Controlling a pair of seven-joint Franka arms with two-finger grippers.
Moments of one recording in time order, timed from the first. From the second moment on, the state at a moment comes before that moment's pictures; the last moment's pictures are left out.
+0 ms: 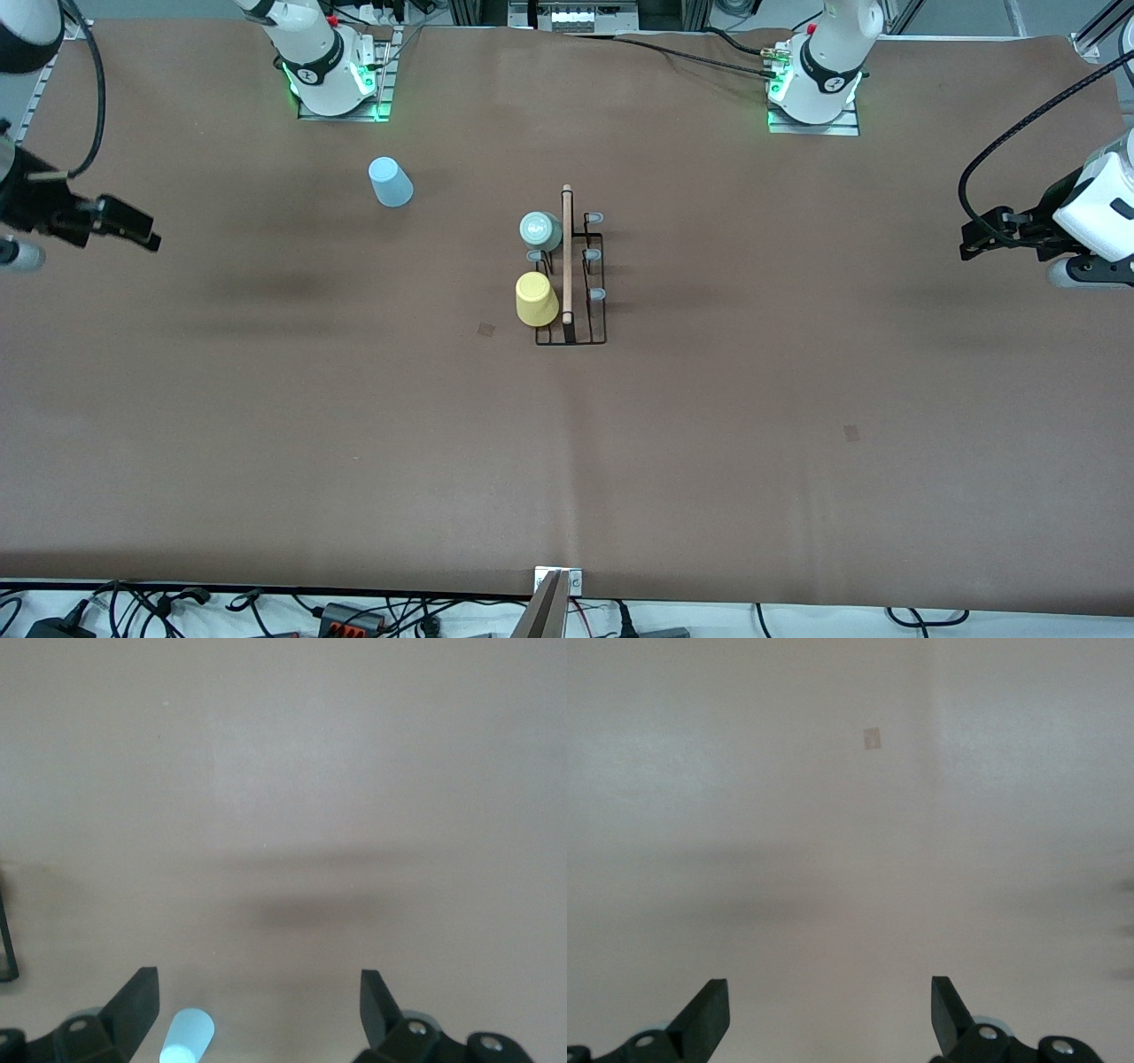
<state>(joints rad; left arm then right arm) 0.18 0.06 -0.16 -1.64 0.04 1.64 0.03 0.00 -0.02 -0.04 -1.72 0.01 1.69 0.01</state>
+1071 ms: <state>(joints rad) 0.18 0.06 -0.16 -1.64 0.04 1.64 0.03 0.00 -0.07 -0.03 -1.76 0.01 1.70 -0.02</state>
